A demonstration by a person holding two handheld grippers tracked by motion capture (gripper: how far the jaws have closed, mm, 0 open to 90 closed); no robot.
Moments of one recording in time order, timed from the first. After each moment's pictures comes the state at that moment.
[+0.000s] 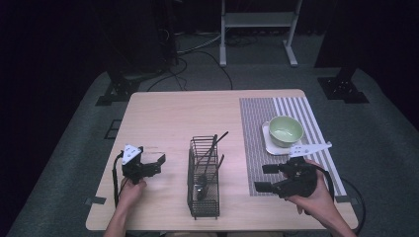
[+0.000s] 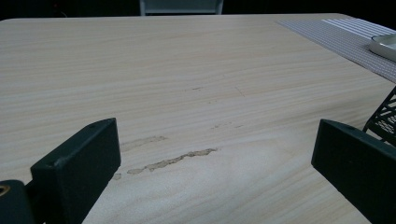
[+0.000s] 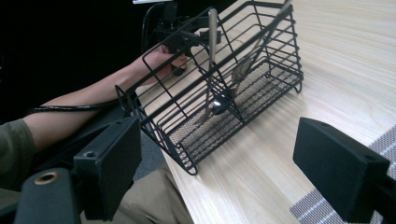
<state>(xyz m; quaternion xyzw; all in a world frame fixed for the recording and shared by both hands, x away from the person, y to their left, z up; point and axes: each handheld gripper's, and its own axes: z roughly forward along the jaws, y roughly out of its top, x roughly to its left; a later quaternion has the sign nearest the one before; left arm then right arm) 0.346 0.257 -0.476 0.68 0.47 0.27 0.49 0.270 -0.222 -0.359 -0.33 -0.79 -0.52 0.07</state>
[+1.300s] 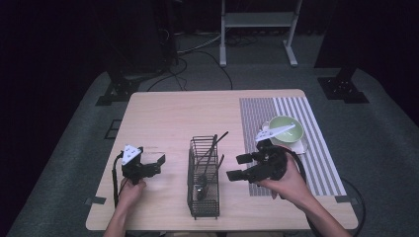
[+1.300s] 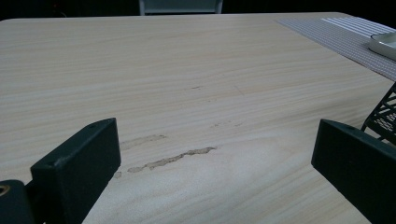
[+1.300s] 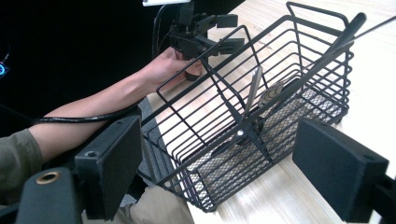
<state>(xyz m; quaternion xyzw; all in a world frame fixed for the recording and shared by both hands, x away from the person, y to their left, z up) 0.345 0.258 -0.476 0.69 0.47 0.28 0.49 0.303 -0.155 -0.335 -0.31 -0.81 -0.48 0.10</state>
